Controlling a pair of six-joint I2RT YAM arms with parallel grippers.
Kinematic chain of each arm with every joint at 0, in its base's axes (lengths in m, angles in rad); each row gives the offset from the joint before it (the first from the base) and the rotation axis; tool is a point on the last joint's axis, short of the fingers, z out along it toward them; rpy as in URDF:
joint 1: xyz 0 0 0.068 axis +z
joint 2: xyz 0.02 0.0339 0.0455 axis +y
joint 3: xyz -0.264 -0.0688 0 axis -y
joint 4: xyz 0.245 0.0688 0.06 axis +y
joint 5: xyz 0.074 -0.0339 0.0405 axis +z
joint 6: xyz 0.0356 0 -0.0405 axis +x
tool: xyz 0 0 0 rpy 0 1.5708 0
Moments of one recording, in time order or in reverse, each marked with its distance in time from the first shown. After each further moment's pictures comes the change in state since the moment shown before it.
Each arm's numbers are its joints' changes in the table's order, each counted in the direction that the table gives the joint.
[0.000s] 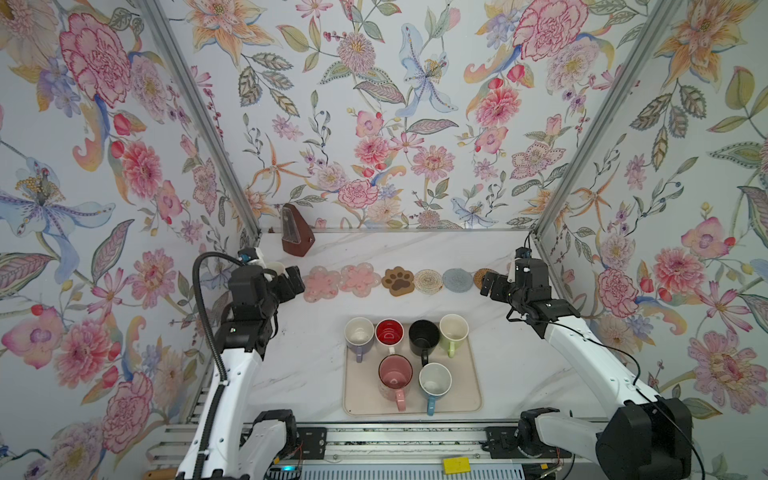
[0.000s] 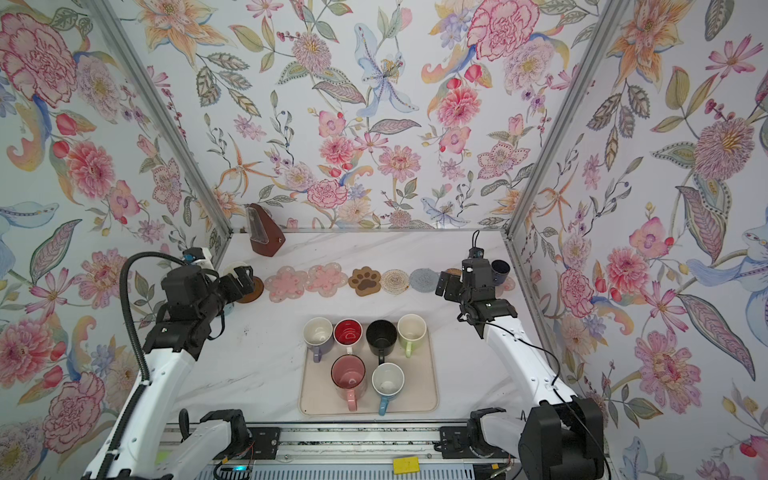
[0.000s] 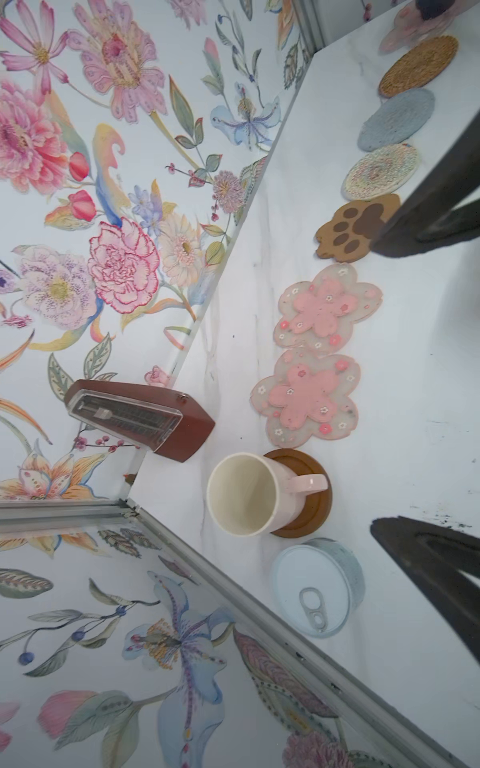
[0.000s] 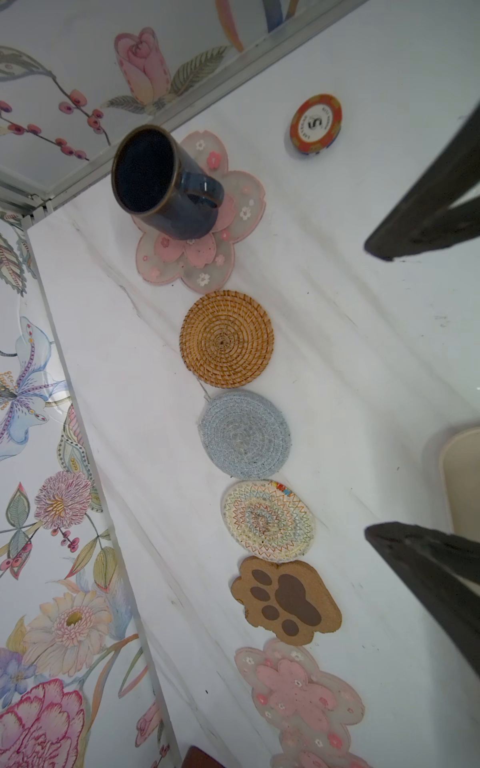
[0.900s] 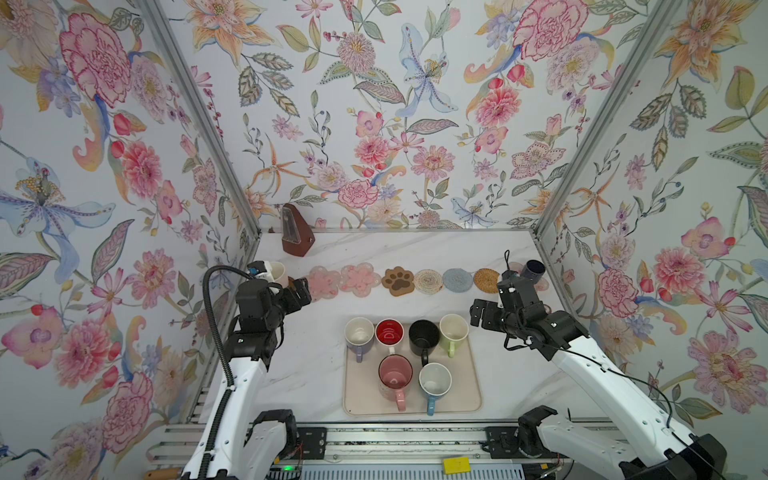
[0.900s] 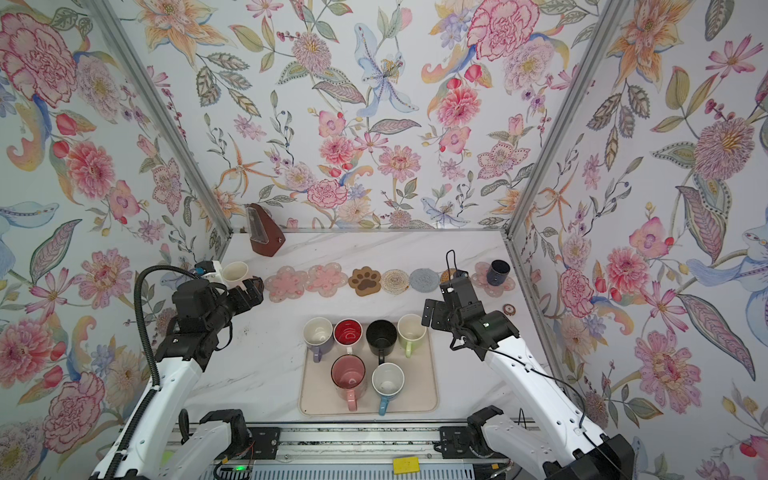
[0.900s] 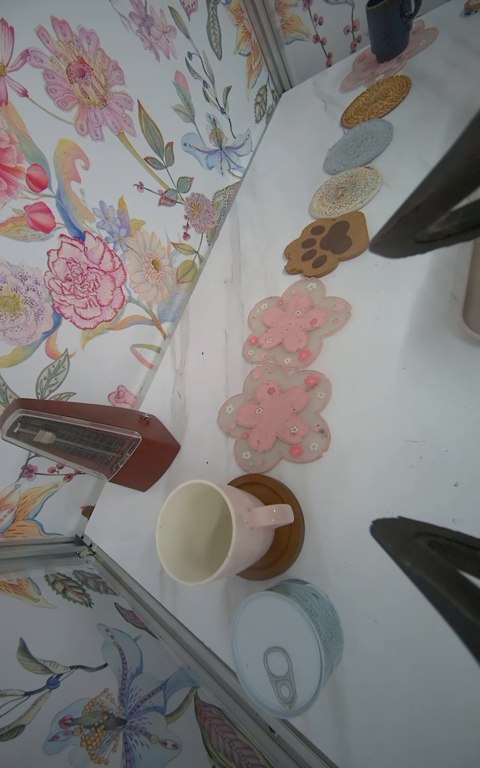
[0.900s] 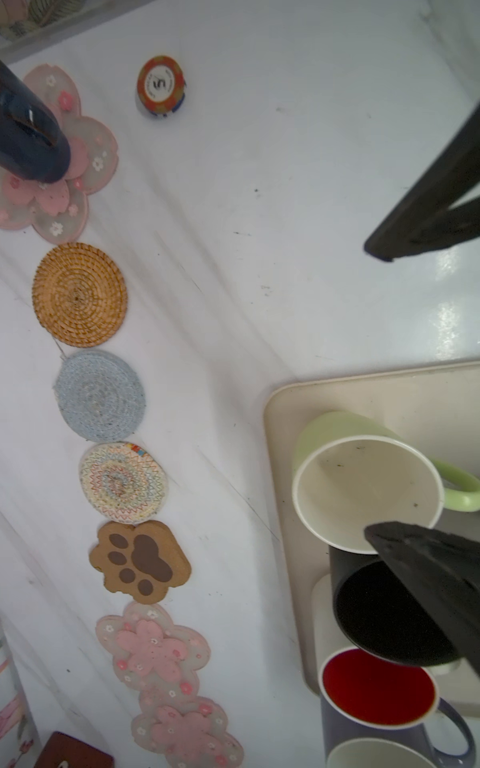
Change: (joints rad) left arm 0.000 -0.005 -0.092 -0.090 -0.063 -0.018; right arm 0.307 -0.185 0.039 0.470 -0.074 0.225
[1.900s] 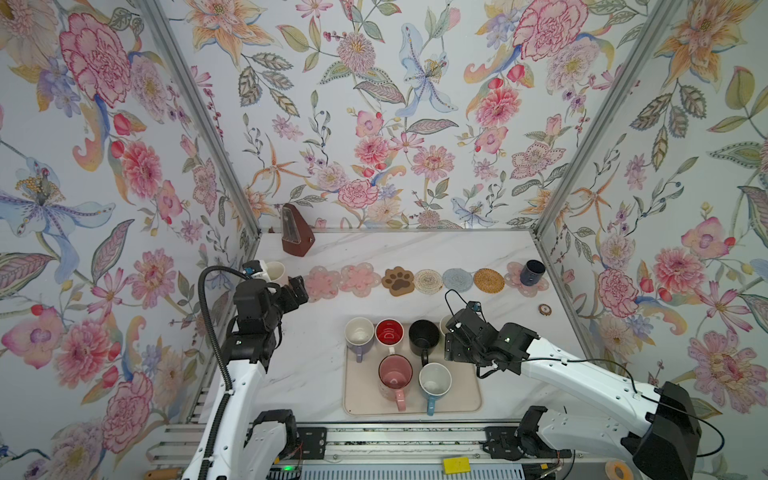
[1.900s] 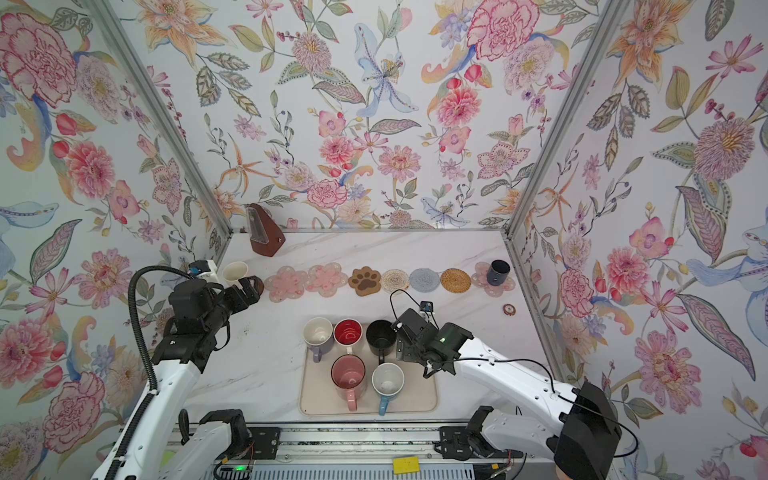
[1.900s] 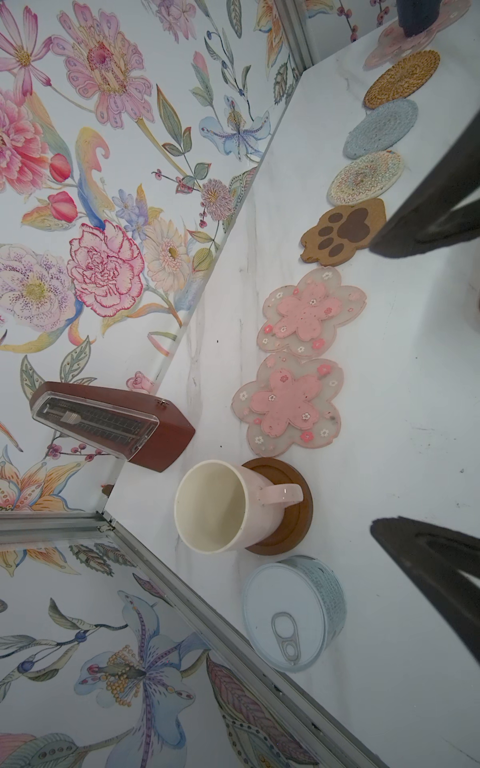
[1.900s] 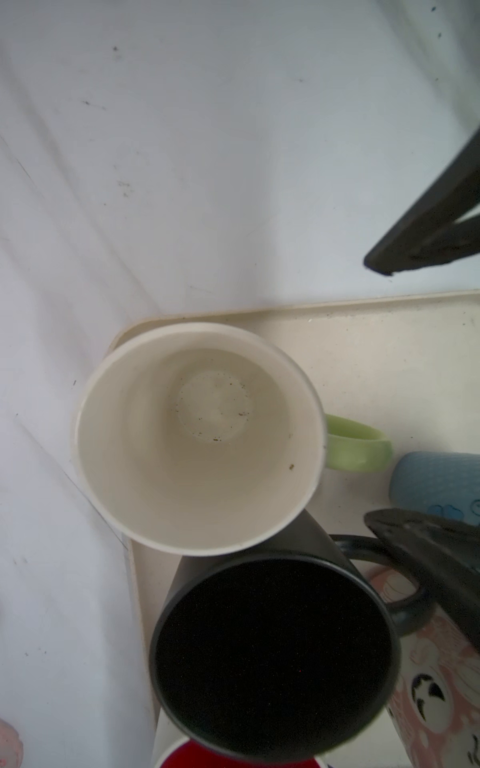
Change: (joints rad) left arm 0.000 -0.022 0.014 0.014 0.053 0.000; right arm 0.386 0.150 -0.089 0.052 -0.115 0.319
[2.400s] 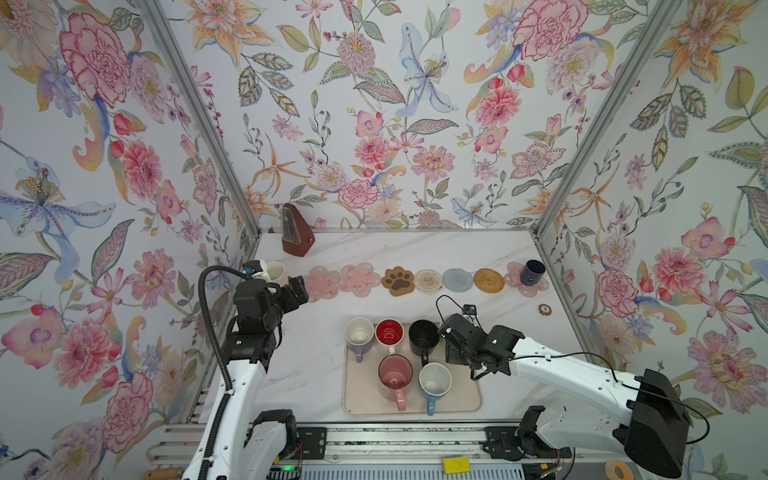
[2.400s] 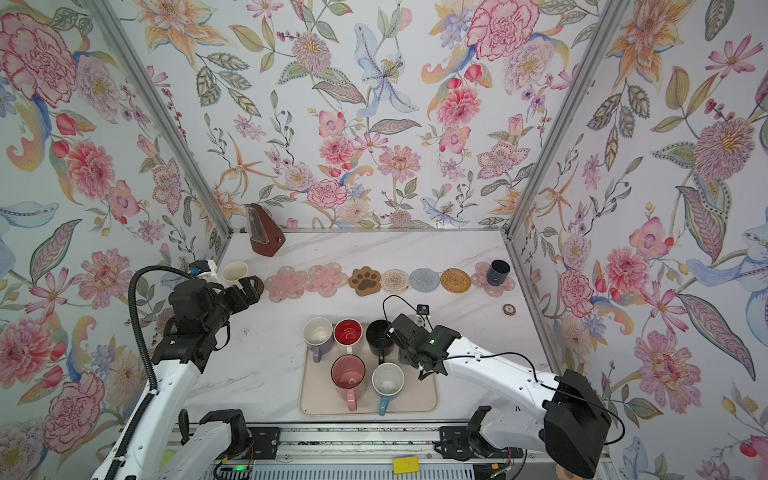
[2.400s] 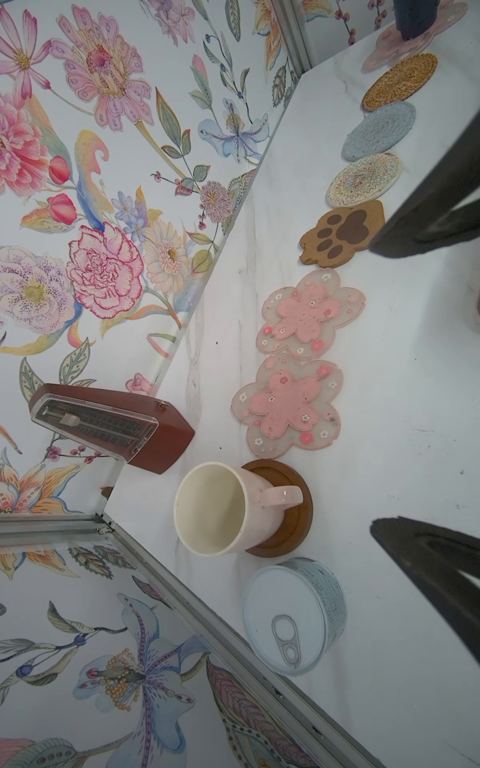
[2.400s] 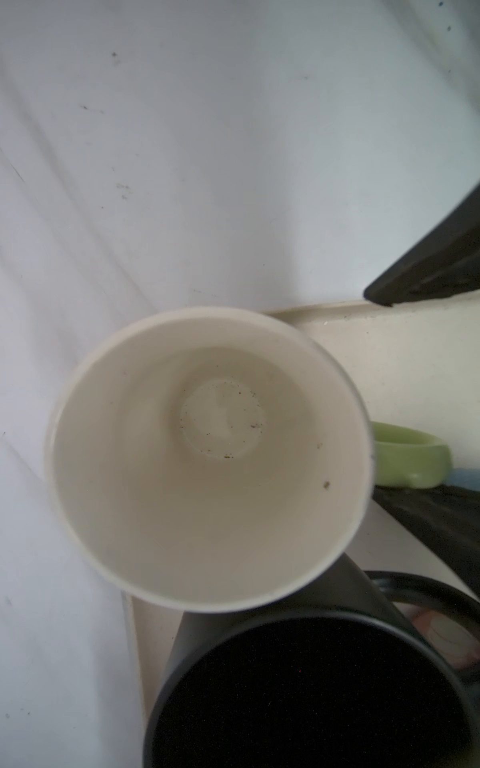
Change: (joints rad) left arm 0.000 0.001 0.000 0.000 -0.005 0.000; right arm 0.029 0.060 -0.038 -0.050 -0.070 0.031
